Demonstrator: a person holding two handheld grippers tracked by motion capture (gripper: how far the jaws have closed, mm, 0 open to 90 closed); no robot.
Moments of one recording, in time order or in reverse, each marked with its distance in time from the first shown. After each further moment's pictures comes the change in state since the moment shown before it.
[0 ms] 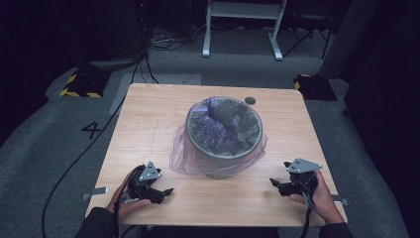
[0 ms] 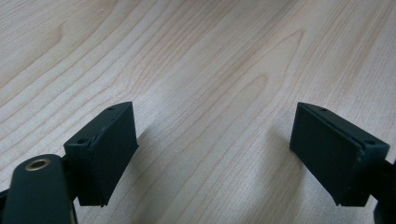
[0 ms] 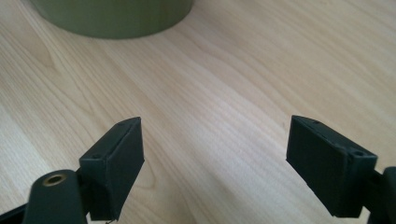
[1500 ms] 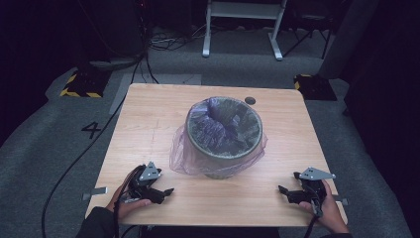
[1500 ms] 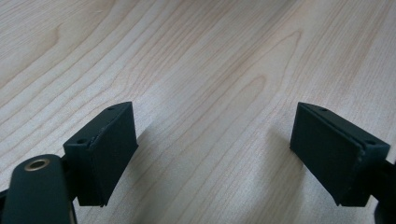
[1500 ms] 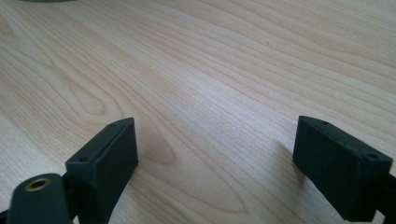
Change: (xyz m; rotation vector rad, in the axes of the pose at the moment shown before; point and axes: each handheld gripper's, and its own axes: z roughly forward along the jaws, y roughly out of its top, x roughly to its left) left arm 0.000 0.001 0.001 0.003 -0.006 0.006; right arm -0.014 -0.055 0.002 -0.018 0.013 0.206
